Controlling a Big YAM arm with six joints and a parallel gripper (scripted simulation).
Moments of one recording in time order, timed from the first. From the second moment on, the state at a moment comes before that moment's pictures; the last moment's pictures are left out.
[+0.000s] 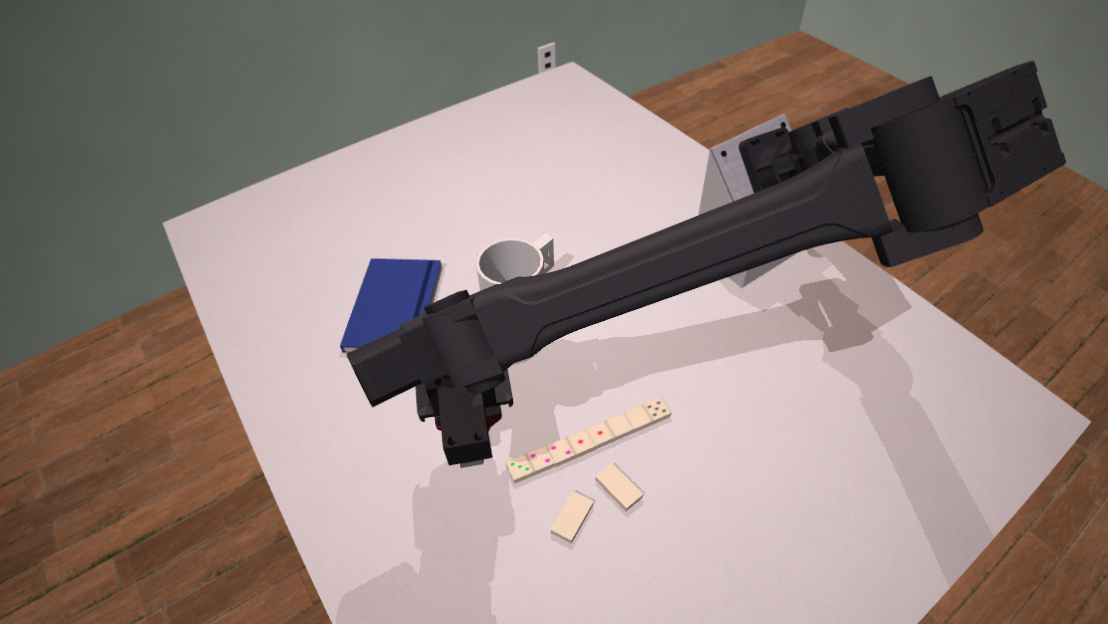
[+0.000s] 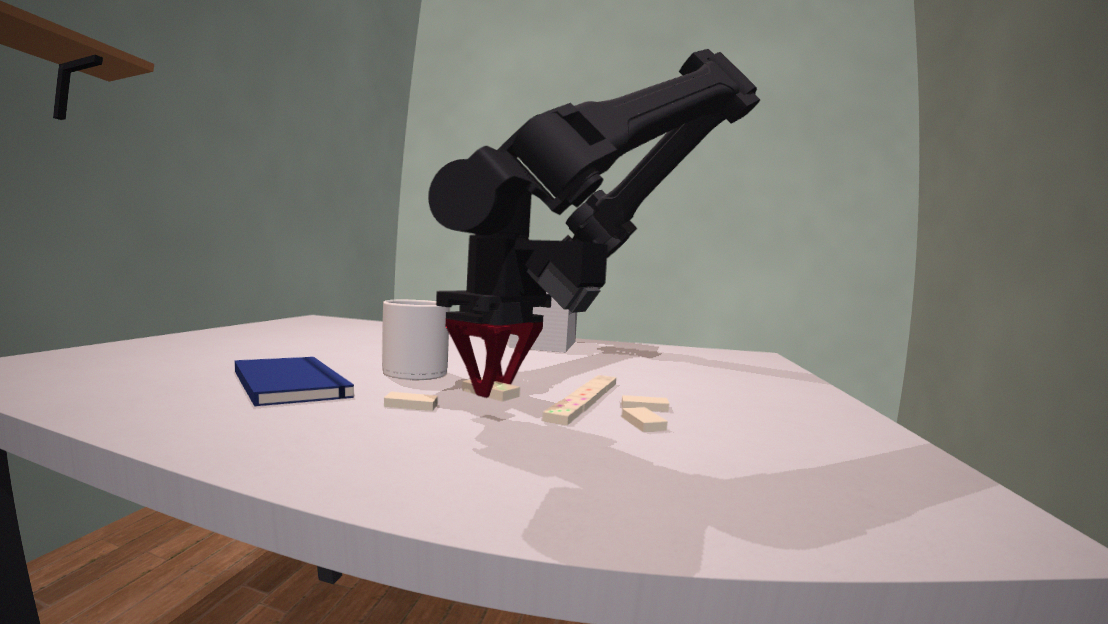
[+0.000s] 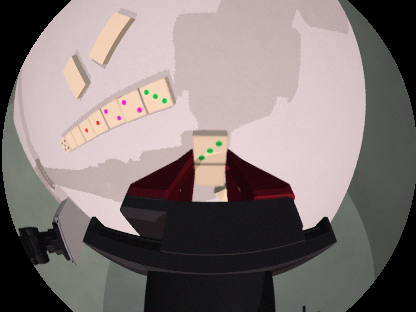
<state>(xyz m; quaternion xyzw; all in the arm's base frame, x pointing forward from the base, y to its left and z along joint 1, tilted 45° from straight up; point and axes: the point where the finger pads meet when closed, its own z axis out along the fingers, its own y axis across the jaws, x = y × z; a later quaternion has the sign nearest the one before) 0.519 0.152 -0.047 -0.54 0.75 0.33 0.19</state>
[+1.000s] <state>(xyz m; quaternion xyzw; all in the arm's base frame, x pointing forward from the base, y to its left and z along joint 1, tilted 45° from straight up) 0.520 0.153 -0.043 -0.54 0.75 0.33 0.19</state>
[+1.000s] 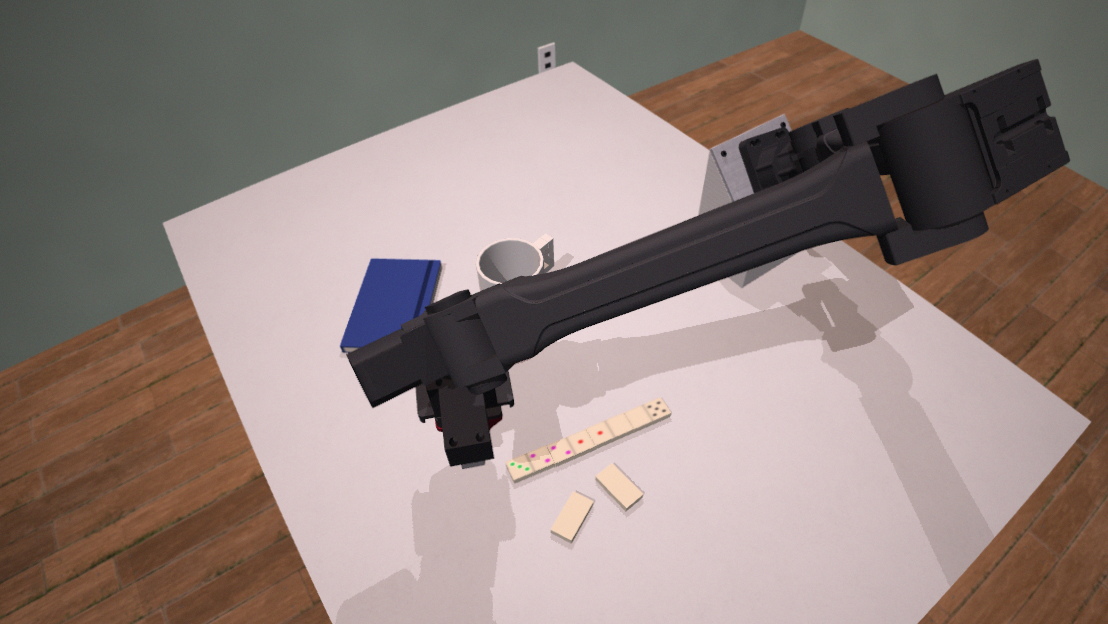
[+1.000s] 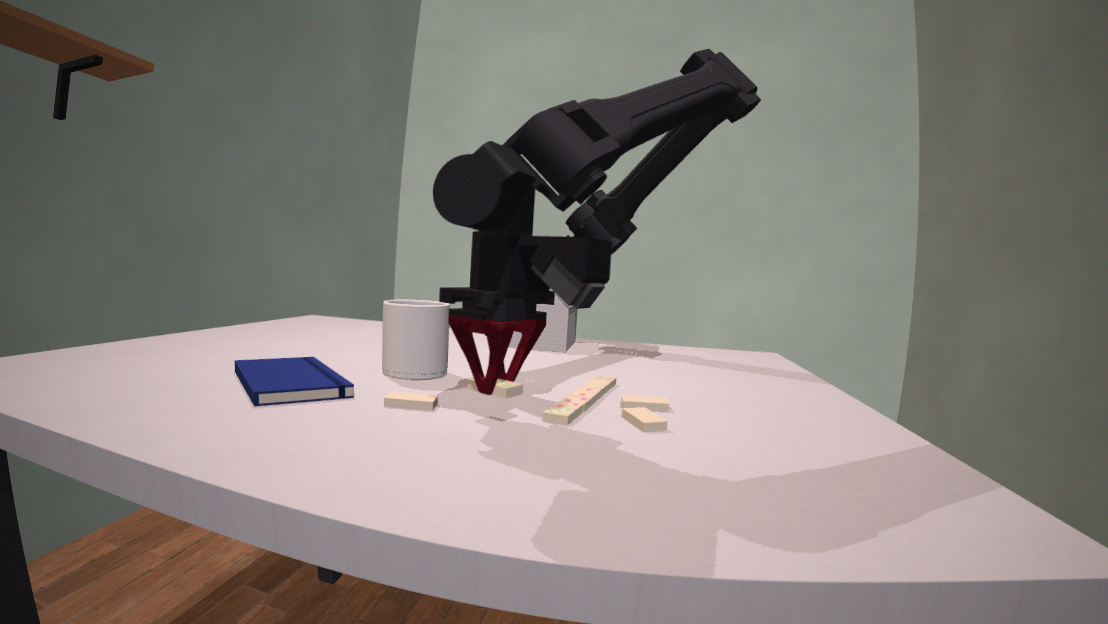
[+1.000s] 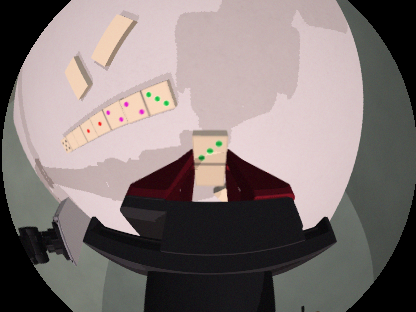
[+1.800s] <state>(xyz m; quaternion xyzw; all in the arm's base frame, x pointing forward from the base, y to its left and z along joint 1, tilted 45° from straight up) 0.525 0.153 -0.039 -0.54 0.75 0.33 0.19</state>
